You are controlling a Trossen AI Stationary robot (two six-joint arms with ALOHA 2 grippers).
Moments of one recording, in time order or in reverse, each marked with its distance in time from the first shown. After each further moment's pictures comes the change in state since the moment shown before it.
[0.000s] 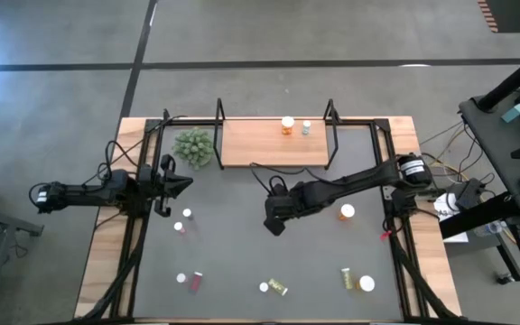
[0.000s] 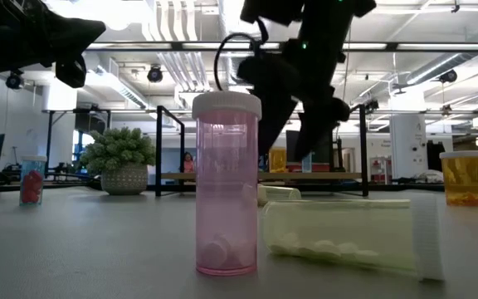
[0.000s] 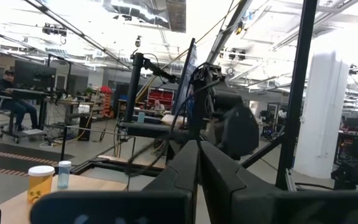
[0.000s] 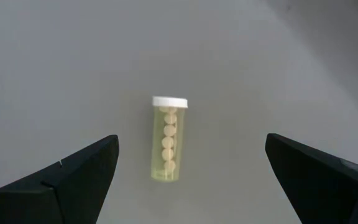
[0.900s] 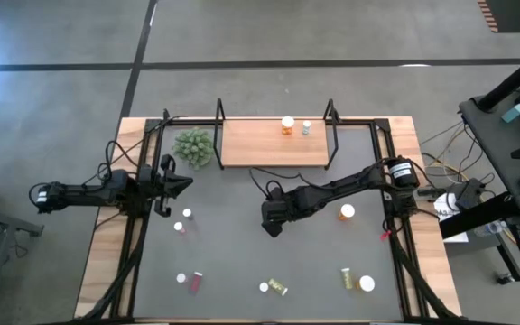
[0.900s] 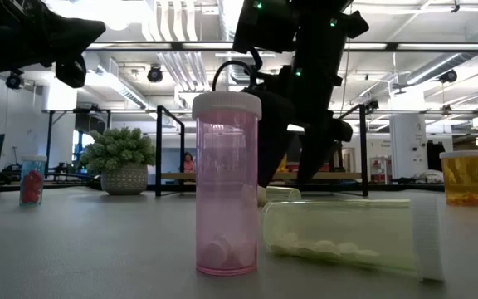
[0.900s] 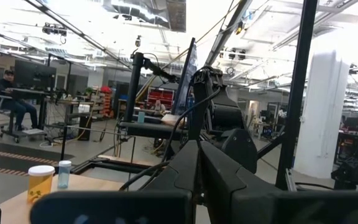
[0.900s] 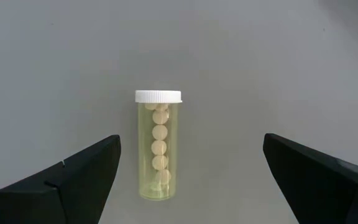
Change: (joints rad) left arm 0.000 0.000 0.000 0.000 0.000 0.000; right arm -0.002 0.084 -0.001 0.020 -0.010 0.055
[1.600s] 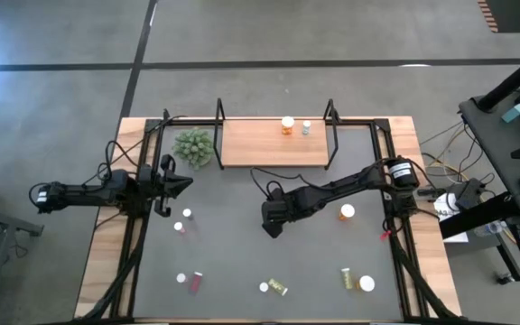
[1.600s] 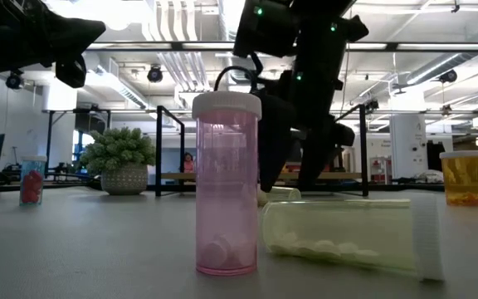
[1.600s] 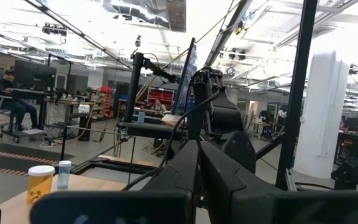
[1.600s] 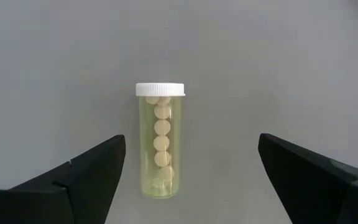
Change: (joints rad) left arm 0.000 0.000 0.000 0.000 0.000 0.000; right arm -0.002 0.011 -0.012 0.015 -0.034 0.017
